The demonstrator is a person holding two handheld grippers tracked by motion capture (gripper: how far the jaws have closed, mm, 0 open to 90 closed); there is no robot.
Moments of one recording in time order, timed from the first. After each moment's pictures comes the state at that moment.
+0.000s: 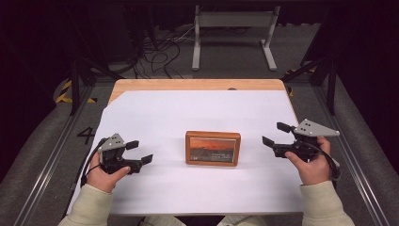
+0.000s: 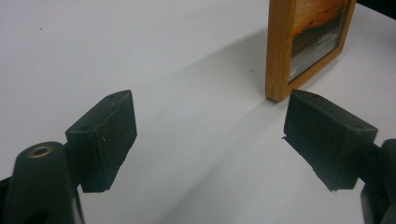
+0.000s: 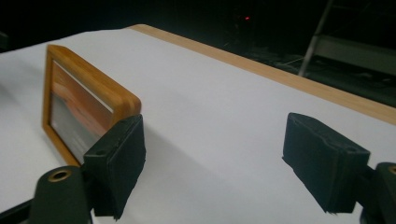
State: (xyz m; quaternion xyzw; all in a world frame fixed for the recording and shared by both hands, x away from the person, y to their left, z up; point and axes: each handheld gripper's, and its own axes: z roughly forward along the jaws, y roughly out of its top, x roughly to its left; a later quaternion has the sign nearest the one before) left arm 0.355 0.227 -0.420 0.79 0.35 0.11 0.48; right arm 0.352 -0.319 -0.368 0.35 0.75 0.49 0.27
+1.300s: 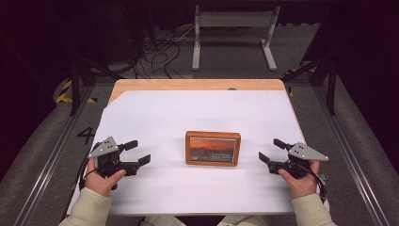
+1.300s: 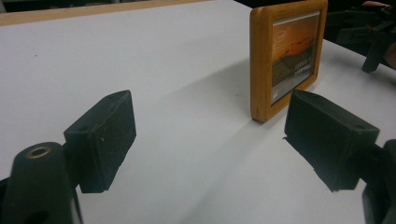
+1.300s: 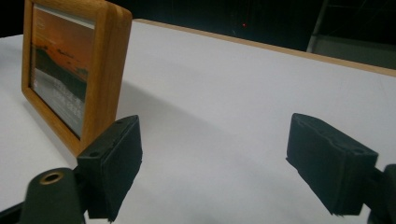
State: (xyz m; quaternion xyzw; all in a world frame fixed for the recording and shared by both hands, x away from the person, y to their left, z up) left arm 0.351 0.236 -0.431 0.76 0.33 0.11 0.55; right arm 0.342 -0.326 -0.449 0.36 0.73 0.52 0.27
